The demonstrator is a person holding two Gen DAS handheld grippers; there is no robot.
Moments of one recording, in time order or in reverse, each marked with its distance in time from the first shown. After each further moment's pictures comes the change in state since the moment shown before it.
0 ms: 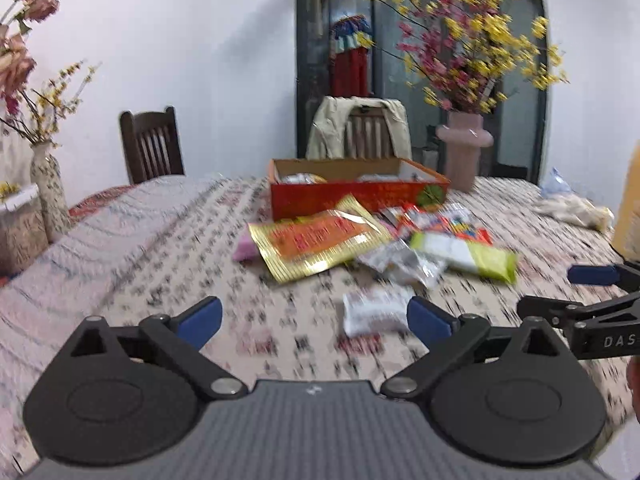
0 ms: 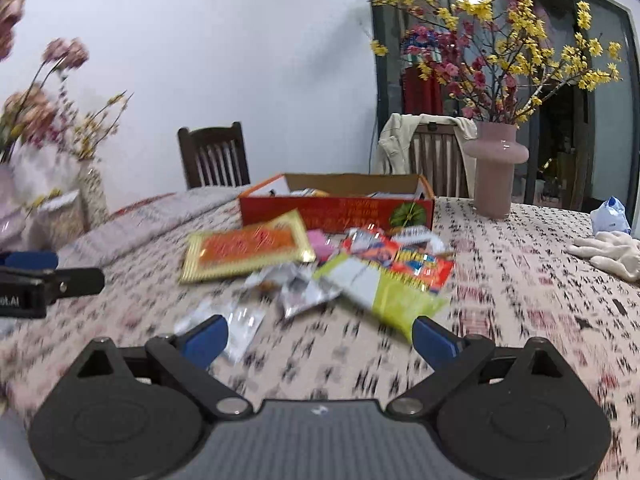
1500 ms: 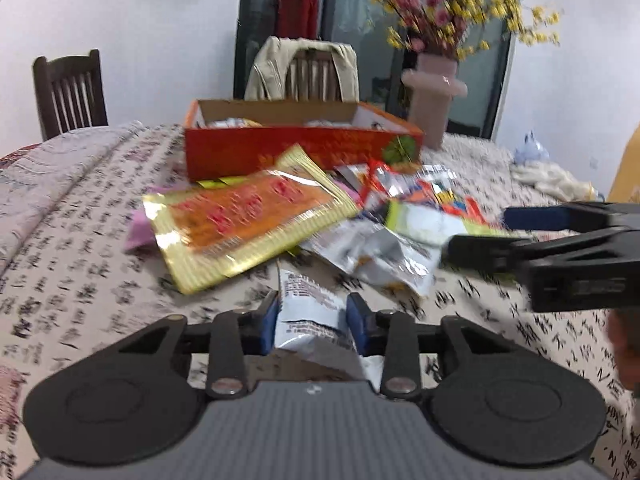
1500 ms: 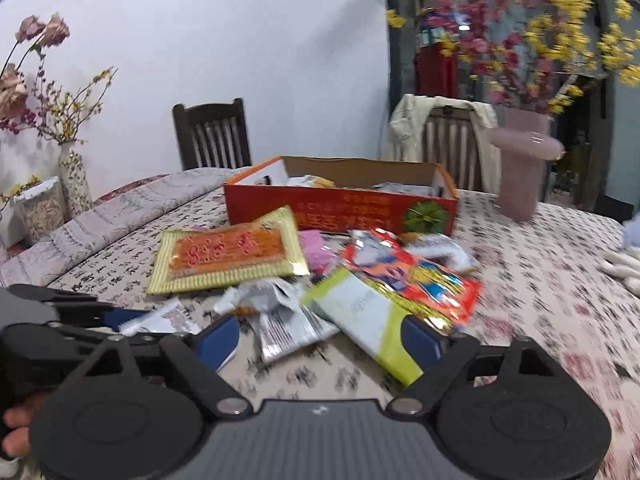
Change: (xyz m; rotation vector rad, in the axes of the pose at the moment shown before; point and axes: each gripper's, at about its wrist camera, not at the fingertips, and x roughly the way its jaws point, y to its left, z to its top) left arm 0.136 0.001 0.024 -0.016 0.151 -0.195; right arm 0.095 -0.008 0.044 -0.025 0.079 0.029
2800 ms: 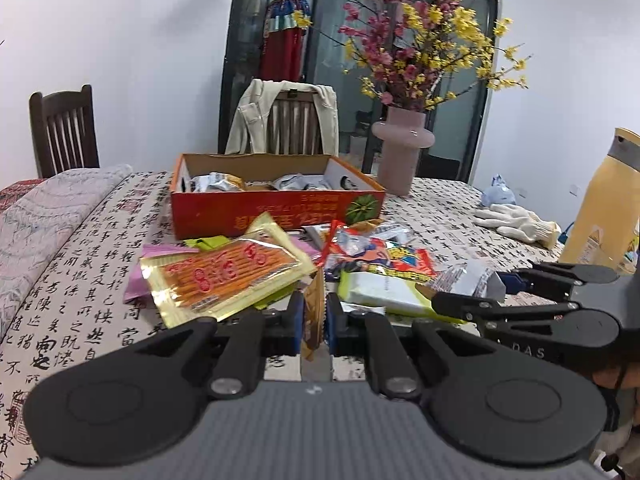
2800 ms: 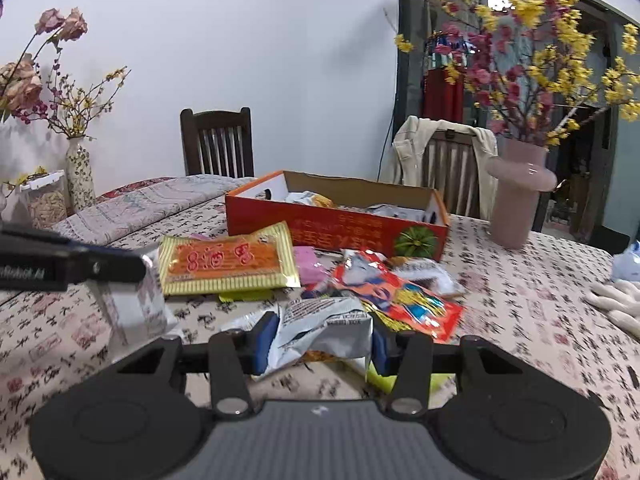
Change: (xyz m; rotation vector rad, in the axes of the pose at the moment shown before) left arm -0.056 -0.034 0.031 0.015 -0.091 -0.050; right arm -0.032 -0.010 -0.002 -0.064 -0.054 -0.028
